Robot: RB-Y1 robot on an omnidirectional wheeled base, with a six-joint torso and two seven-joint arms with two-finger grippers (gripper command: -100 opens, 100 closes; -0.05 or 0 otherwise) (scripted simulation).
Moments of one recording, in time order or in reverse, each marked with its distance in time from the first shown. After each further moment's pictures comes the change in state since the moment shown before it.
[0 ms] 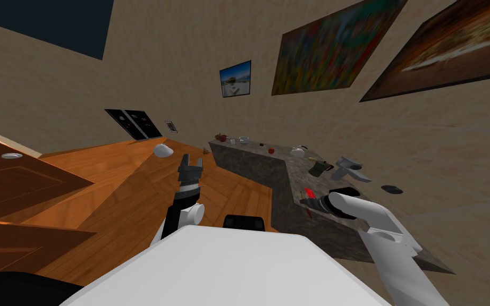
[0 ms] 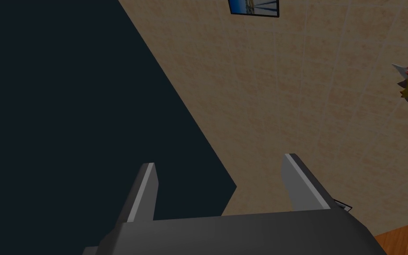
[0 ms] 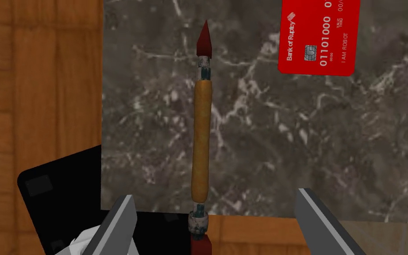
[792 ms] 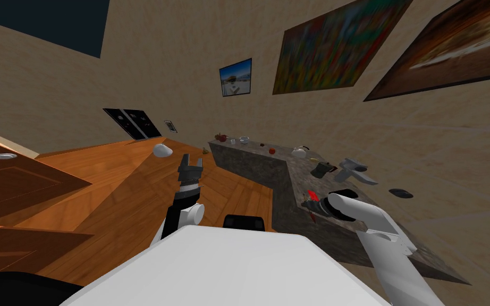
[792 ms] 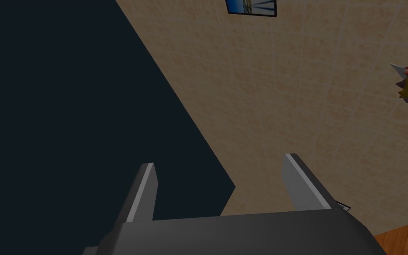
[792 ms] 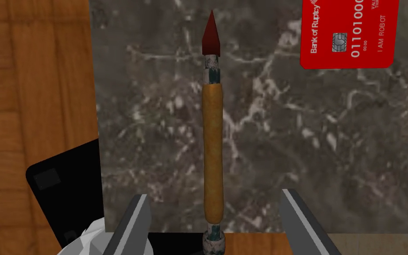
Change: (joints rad) left arm 0.000 0.000 0.000 0.000 0.000 0.000 0.000; right arm -0.010 0.014 -0.005 0.072 0.003 0.007 -0.009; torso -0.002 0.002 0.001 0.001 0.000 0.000
